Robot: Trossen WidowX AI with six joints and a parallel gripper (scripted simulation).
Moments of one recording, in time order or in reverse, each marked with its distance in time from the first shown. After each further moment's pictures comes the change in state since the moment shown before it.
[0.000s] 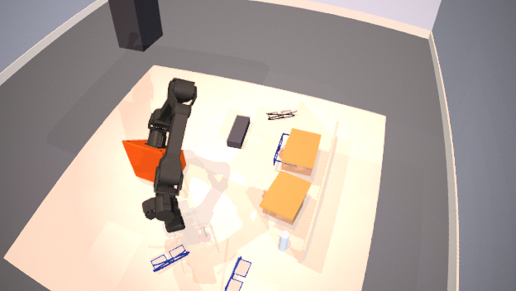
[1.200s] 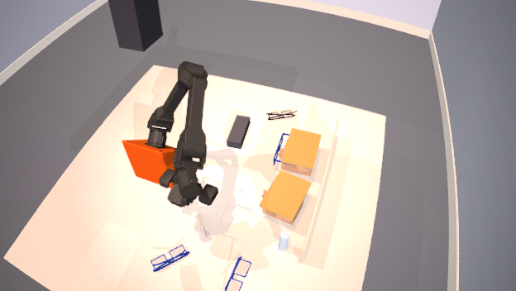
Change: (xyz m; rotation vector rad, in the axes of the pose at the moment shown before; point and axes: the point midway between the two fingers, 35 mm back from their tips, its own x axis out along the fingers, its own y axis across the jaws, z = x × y) arm -0.074 0.000 -0.074 -0.822 -0.043 0.028
